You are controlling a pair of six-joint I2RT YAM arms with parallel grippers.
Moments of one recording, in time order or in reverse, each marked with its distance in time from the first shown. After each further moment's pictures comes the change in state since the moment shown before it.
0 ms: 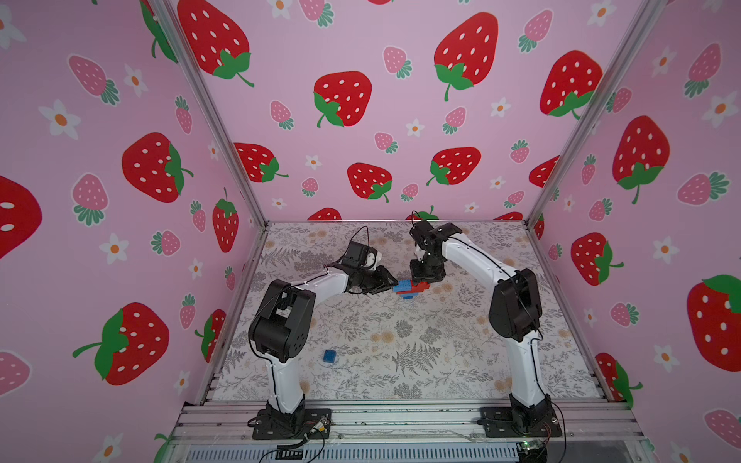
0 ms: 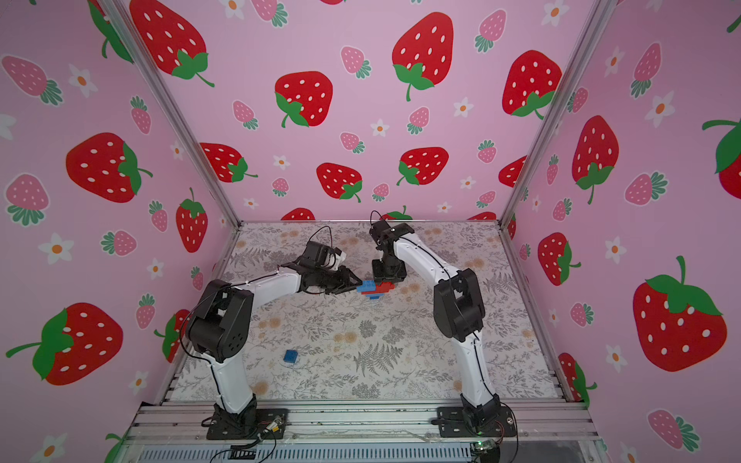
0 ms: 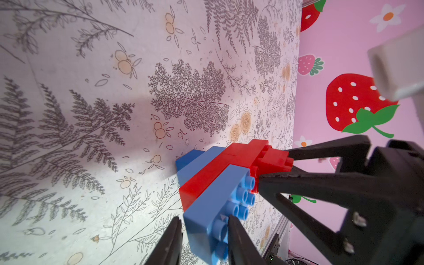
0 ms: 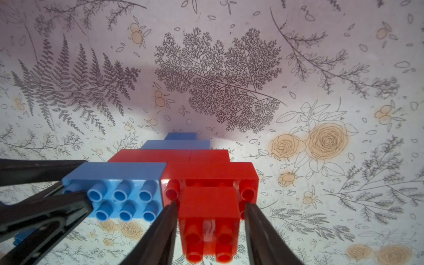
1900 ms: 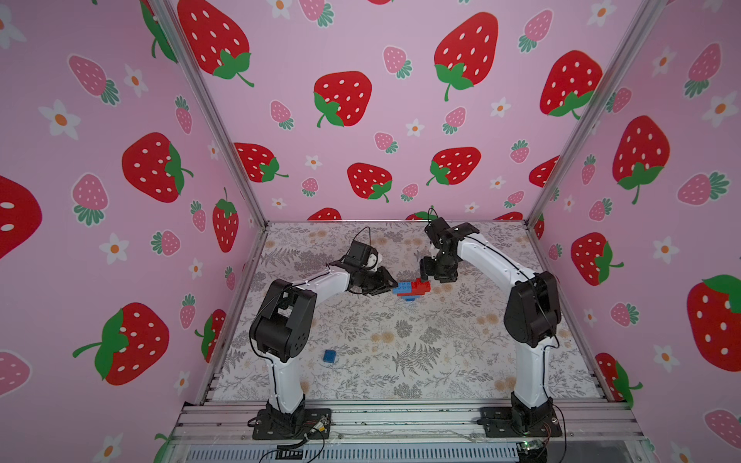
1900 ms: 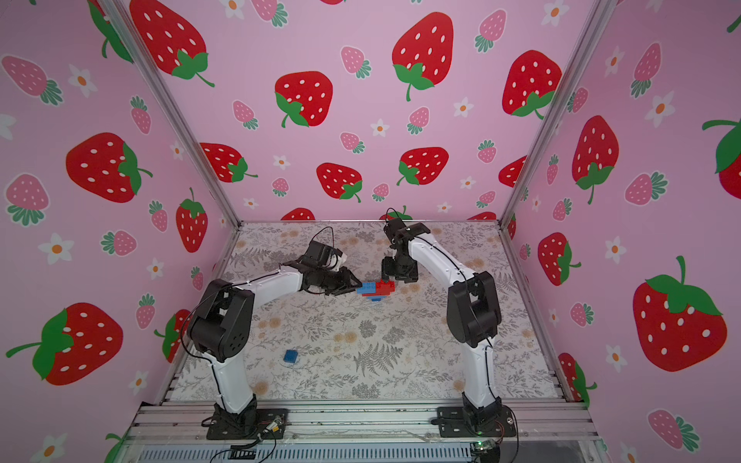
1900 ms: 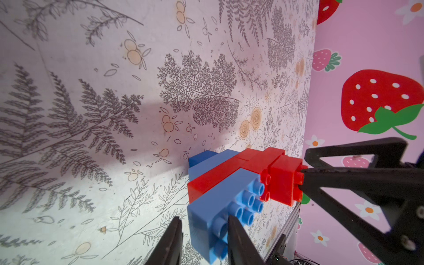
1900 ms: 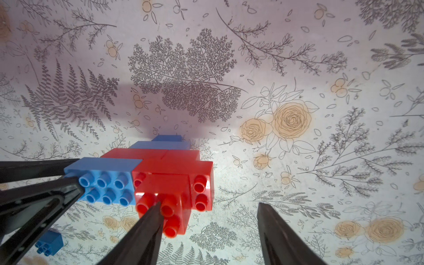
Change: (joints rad) left arm -0.014 0.008 0.029 -0.069 -0.035 0.016; right arm -0.073 -0.121 -0.144 0.063 -0.006 0.076
